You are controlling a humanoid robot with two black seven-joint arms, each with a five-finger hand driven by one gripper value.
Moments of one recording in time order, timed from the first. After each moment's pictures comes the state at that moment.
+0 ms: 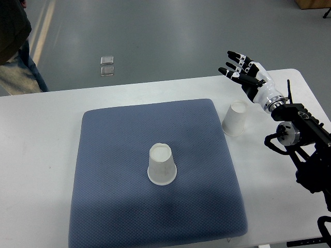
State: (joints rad) left arm -0.03 0.00 -0.12 -0.17 0.11 0.06 0.09; right arm 0.50 -0.14 1.22 1.00 -0.76 0.07 0.10
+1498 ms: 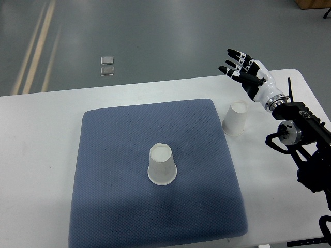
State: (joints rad) left arm -0.03 0.00 -0.12 -0.16 0.11 0.06 0.09; right arm 0.50 -0.15 1.22 1.01 -0.76 0.08 0.10
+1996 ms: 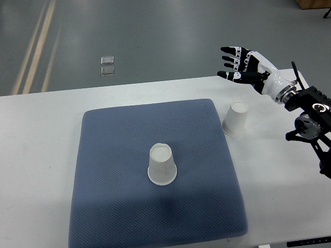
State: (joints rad) left arm -0.03 0.00 -0.12 -0.16 0.11 0.06 0.09; right arm 0.54 -0.30 1.17 1.04 -0.97 0.31 0.13
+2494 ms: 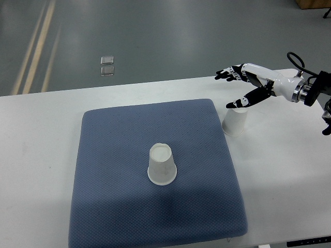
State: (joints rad) left arm -0.03 0.00 -0.12 -0.16 0.11 0.06 0.09; right arm 0.60 -0.46 1.06 1.06 -1.48 0.54 0.29
